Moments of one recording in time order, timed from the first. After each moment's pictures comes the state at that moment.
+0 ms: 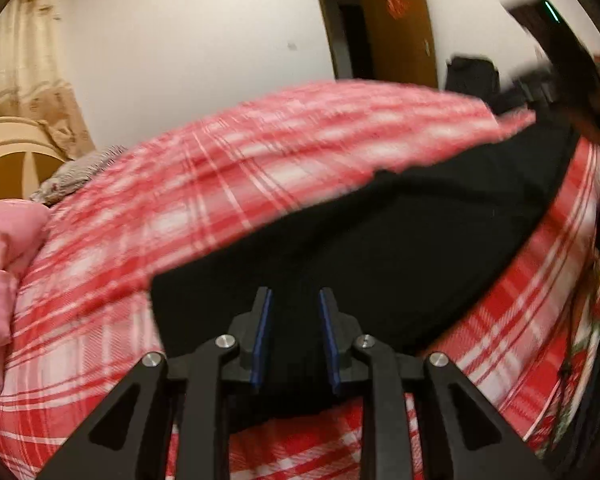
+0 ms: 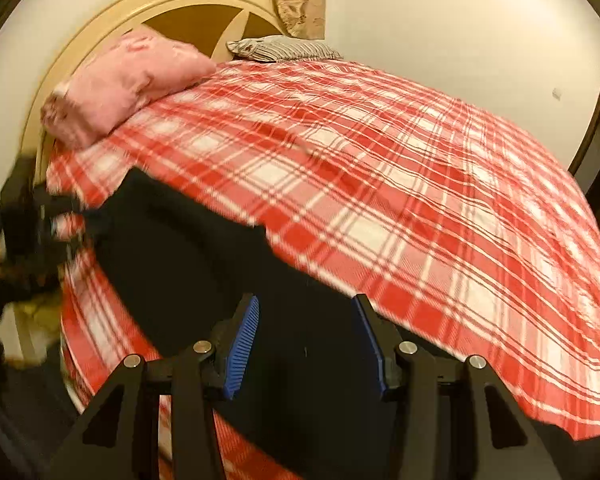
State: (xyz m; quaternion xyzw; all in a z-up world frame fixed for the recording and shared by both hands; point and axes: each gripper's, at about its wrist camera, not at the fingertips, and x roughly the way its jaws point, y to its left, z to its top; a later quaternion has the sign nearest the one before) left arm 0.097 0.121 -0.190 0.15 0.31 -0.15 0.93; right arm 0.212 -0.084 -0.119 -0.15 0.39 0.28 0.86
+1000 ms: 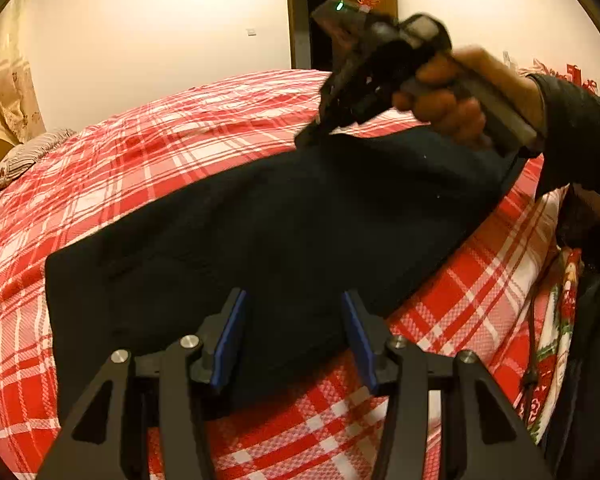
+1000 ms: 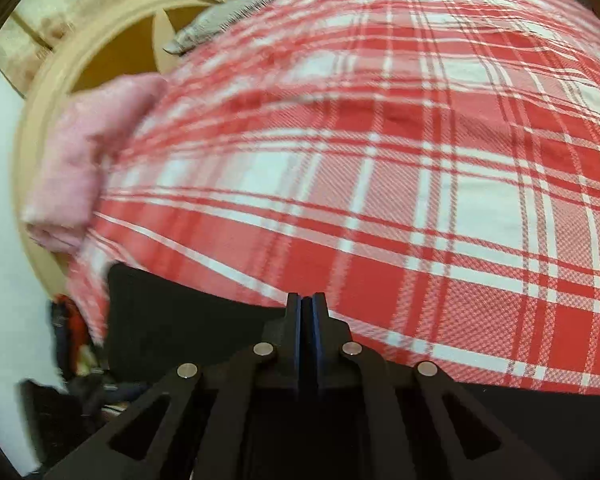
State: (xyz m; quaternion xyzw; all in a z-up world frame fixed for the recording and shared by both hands) left arm 0.091 0.089 -0.210 0.11 0.33 -0.23 0.91; right arm 0.317 -0.023 -0.210 0.07 0.55 0.28 0.79
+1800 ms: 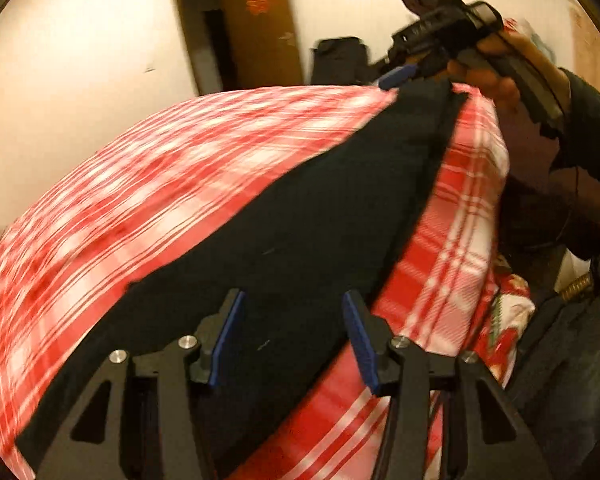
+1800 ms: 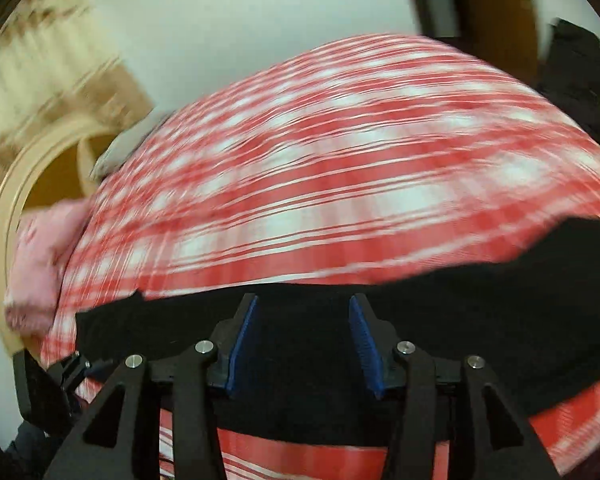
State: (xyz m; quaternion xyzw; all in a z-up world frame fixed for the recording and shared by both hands) left arm 0.100 -0.071 -0.166 0.22 0.30 -0.37 0.85; right arm 0.164 -0.363 -0.104 0.17 0.41 0.06 0.89
